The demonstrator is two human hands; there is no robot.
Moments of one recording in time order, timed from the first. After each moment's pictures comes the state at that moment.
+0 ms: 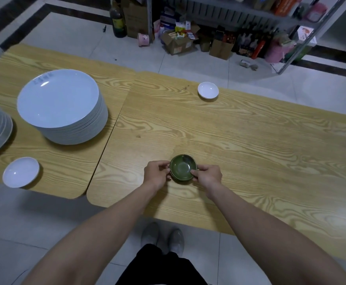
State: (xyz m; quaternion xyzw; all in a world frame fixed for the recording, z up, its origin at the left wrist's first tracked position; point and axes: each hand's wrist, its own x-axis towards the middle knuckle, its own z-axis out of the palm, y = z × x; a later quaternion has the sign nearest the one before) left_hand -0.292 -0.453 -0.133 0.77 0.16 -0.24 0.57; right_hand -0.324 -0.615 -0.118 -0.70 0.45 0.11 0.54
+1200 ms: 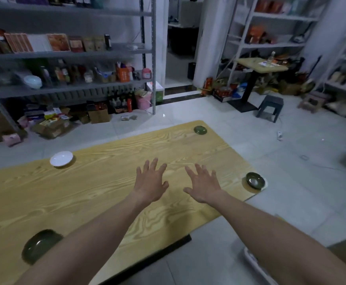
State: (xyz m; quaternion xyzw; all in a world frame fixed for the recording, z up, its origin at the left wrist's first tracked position) left_hand -0.422 -0.813 0.016 0.87 -0.48 -0.07 0.06; right_hand -0.560 -0.941 0.025 -0.93 0.32 0.15 0.03
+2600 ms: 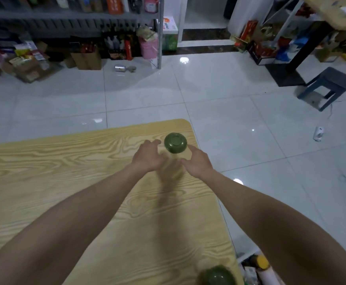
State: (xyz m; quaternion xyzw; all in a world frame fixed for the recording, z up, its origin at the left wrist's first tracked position) left_hand -0.300 -1.289 -0.070 0.90 -0.25 -0.28 0.20; right_hand -0.413 -1.423 -0.074 -0.86 0.36 0.12 0.35
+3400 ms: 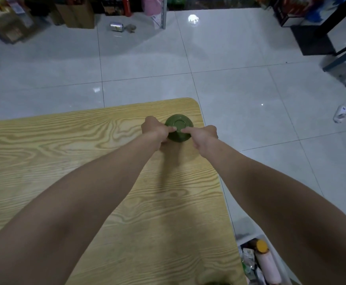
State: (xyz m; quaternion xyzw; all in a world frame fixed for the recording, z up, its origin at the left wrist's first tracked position) left_hand -0.249 -1.370 -0.145 0.81 0.09 -0.37 0.44; right_hand -0.336 -1.474 -0.135 -0.57 0.61 0.05 0.55
